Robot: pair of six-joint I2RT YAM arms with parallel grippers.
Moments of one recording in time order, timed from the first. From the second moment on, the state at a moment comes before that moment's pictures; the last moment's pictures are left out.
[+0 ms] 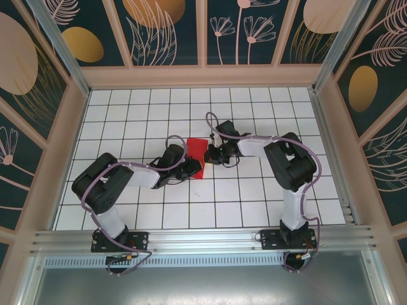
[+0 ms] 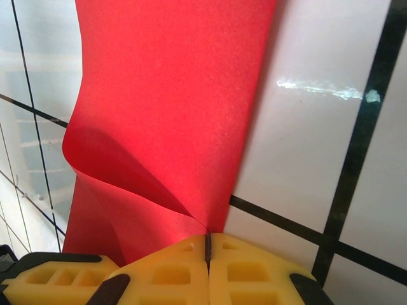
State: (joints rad) left arm -0.67 1.74 0.63 0.41 0.30 -1.12; right arm 0.59 1.97 1.13 -0.23 -0.52 0.61
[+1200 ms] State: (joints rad) left arm -0.69 1.76 0.63 0.38 0.25 -1.15; right arm 0.62 1.85 1.11 -0.18 -0.42 0.68
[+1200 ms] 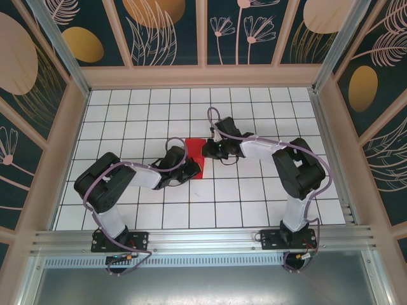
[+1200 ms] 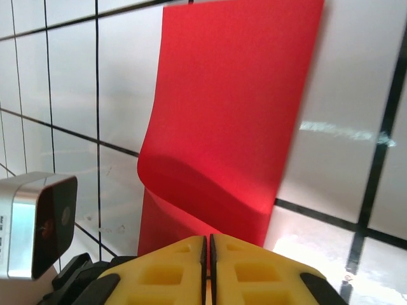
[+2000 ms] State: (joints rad) left arm -0.69 1.75 0.67 0.33 0.23 -1.14; right arm 0.63 1.98 1.15 -0.22 -0.42 0.66
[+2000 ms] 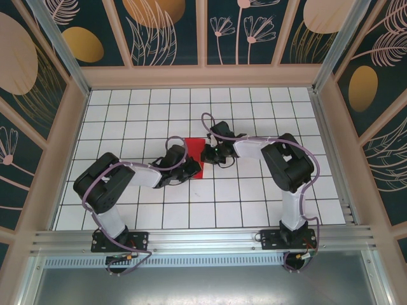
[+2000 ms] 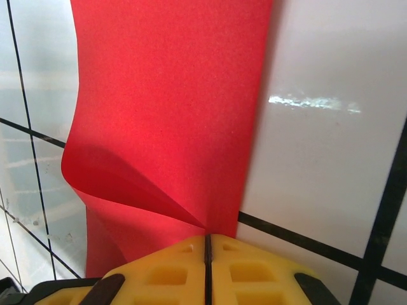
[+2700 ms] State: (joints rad) left arm -0.63 1.77 0.79 0.17 0.09 -1.06; right arm 0.63 1.98 1.16 -0.22 -0.41 0.63
